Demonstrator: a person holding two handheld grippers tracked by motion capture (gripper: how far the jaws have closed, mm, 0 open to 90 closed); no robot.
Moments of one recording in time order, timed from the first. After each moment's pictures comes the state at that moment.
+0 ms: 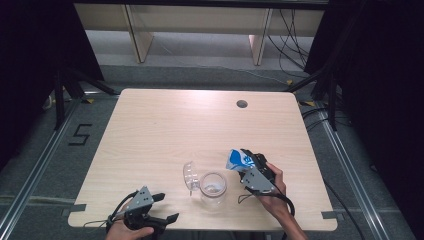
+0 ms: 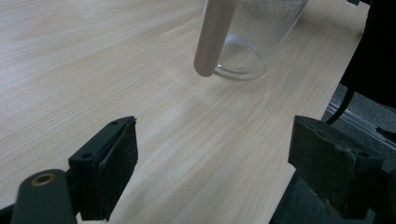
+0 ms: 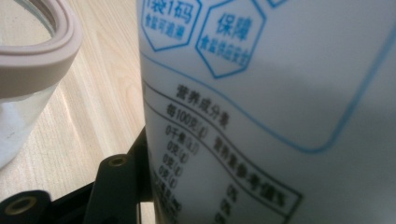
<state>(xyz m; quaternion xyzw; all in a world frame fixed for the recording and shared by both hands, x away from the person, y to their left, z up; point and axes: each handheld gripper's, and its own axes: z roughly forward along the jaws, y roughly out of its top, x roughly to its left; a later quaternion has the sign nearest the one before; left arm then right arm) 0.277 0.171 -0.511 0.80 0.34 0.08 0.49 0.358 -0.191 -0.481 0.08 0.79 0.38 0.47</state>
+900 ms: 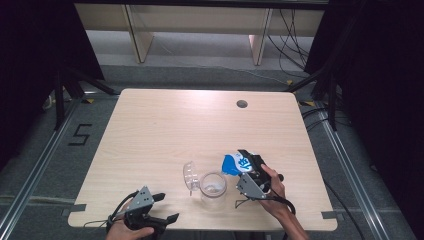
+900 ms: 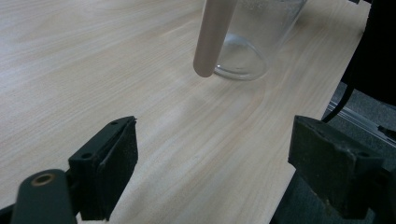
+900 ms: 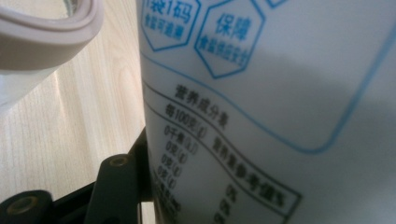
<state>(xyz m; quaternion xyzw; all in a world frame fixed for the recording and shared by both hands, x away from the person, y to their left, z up) 0.277 0.170 -0.511 0.80 0.33 0.08 0.49 0.353 -0.182 -0.481 0.00 0.79 0.31 0.53</state>
